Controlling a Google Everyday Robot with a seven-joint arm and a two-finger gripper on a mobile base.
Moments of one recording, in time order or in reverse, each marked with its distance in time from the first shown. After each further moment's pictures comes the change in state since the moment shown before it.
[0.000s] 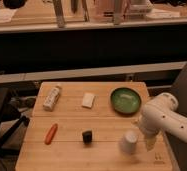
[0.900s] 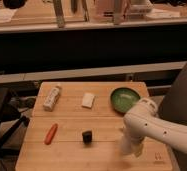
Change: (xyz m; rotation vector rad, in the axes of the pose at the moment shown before) arm -0.053 0.000 0.014 -0.037 0.002 -0.091
